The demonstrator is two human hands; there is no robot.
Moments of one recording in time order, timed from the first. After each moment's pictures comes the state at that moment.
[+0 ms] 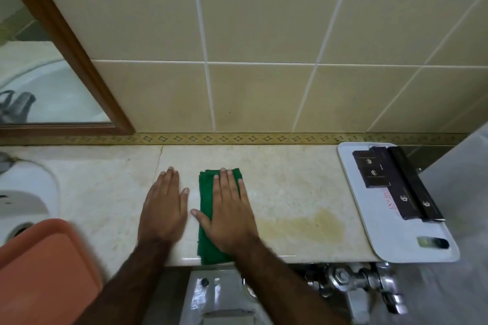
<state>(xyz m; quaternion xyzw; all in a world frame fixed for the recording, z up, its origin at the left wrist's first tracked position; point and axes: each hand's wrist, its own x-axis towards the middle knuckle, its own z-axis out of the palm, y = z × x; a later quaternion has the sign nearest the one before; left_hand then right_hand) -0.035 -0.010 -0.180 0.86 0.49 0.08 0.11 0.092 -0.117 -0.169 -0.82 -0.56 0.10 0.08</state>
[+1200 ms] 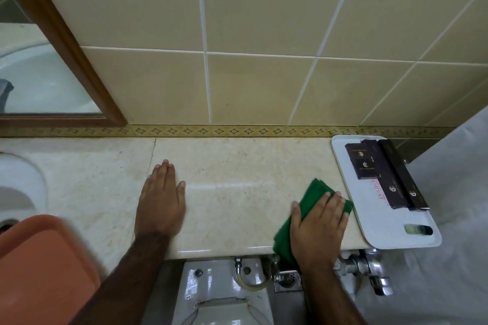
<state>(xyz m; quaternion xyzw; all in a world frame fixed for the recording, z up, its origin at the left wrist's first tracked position) -0.033 -0.011 -0.174 0.86 0.49 0.07 0.11 0.168 -0.245 -0.168 -0.98 -0.19 0.04 0.08</state>
